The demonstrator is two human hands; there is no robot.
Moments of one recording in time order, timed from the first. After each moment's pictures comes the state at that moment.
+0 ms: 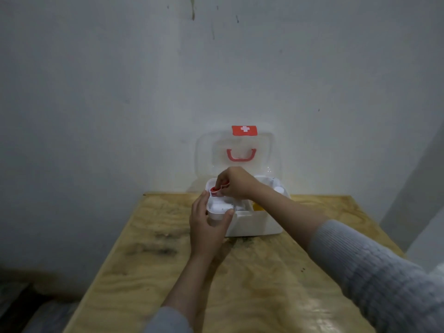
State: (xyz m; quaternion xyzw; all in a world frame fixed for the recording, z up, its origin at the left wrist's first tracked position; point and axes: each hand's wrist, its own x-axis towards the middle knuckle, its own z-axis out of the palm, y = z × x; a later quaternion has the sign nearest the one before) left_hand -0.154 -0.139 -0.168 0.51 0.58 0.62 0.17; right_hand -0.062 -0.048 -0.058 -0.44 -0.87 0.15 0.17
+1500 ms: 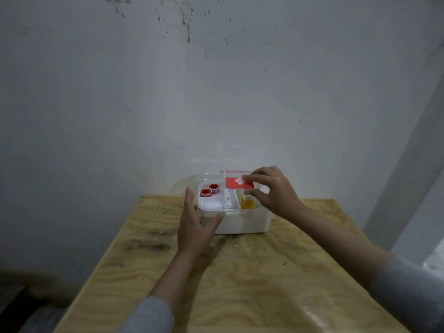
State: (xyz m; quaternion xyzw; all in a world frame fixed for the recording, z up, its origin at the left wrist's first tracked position) left_hand -0.157 -0.163 -0.154 0.54 0.61 0.55 0.16; right_hand 0.048 -0.108 -0.052 -0.37 -0.85 -0.03 0.38
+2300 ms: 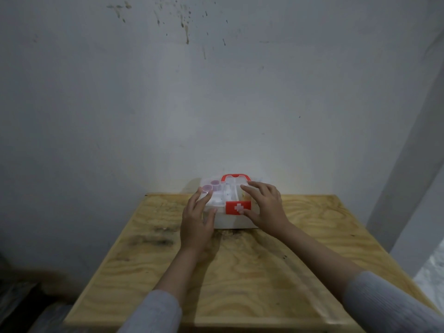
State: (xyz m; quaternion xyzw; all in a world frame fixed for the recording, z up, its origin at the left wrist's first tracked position) left_hand -0.154 -0.161 -0.161 0.59 0.60 0.54 0.03; right_hand 0.037 -0.116 -0.118 -0.46 -0.82 -0.01 0.35
